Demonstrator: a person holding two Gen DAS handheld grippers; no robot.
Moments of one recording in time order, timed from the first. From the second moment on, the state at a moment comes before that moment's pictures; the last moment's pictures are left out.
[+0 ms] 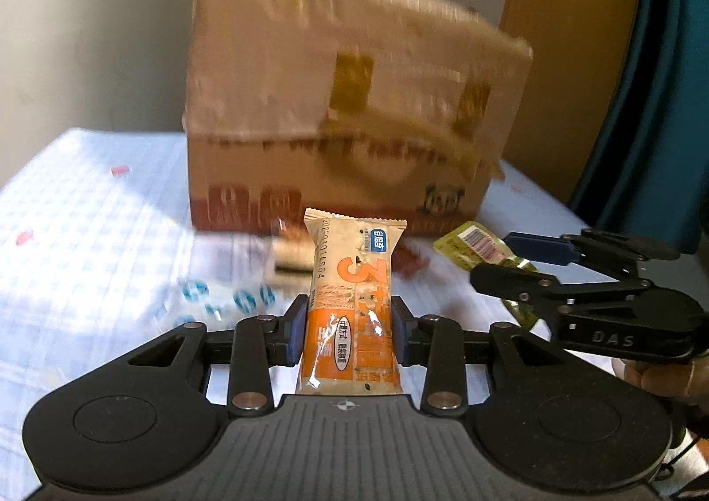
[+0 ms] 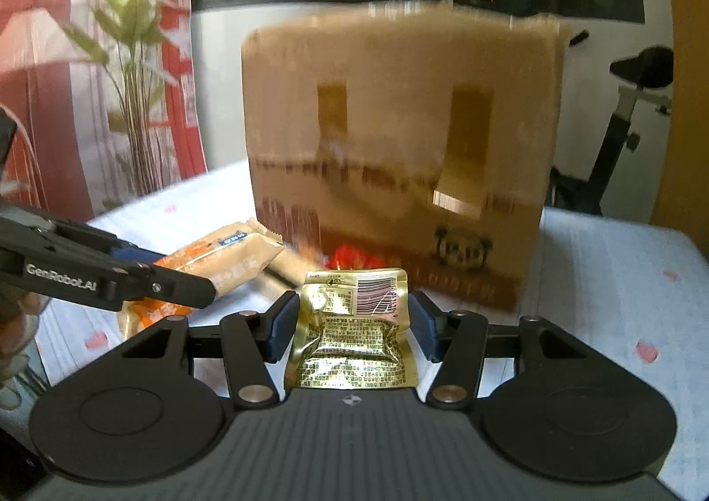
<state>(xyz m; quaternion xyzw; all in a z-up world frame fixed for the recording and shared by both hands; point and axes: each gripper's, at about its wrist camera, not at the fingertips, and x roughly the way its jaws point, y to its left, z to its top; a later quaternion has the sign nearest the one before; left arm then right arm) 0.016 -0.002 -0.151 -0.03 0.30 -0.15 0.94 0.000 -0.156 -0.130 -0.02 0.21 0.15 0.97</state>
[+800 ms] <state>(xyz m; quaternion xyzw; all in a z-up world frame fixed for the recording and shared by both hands) 0.138 0.005 0.021 -0.02 0.16 -0.13 0.98 0.126 -0.187 0.007 -0.03 0.12 0.11 0.99</state>
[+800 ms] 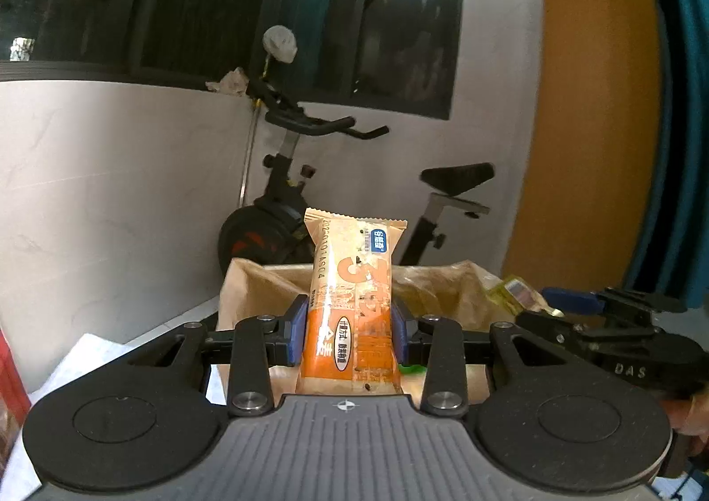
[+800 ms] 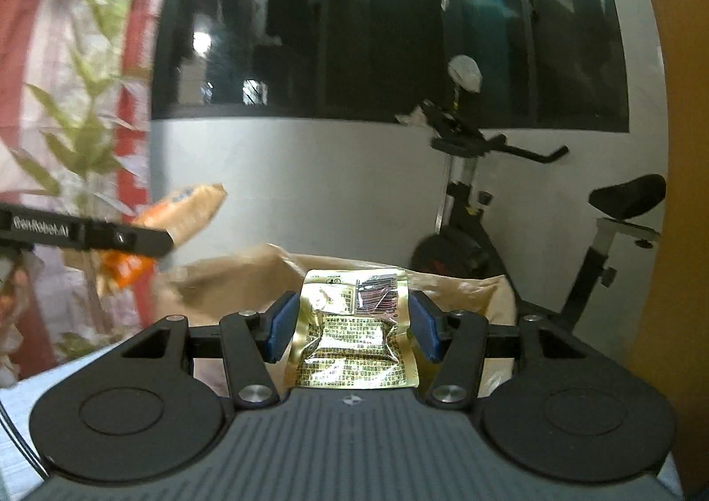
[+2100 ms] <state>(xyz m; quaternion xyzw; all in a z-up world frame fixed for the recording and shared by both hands) 0.072 0.091 -0.056 -0.04 0.22 -0.09 0.97 0.033 -0.174 -0.090 0.03 0.16 0.12 0.98</state>
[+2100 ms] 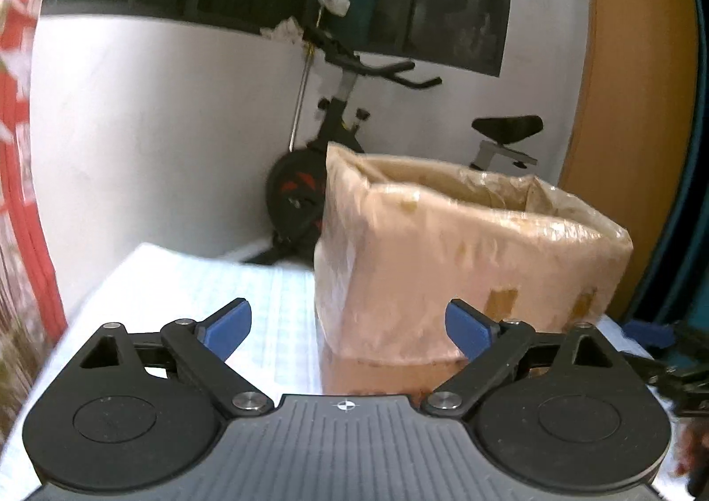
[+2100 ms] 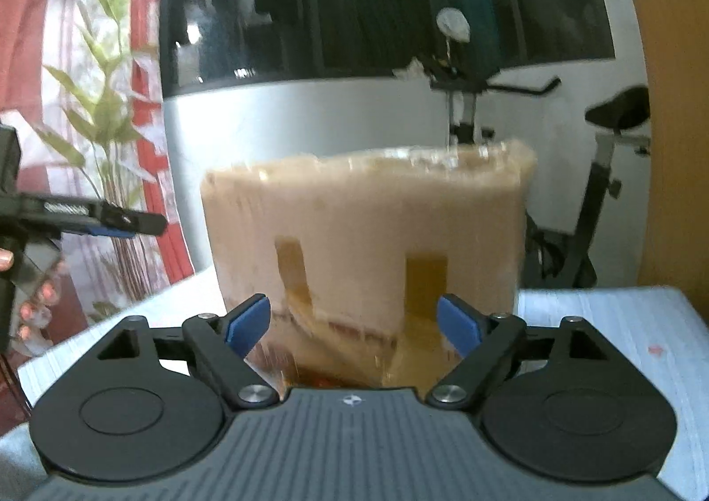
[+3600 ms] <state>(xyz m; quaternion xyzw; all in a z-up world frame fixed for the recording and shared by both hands) 0.041 0.061 -0.149 -0.02 0.34 -0.10 0.93 0.054 -0.168 -0.185 -0.01 0.32 0.11 0.94</state>
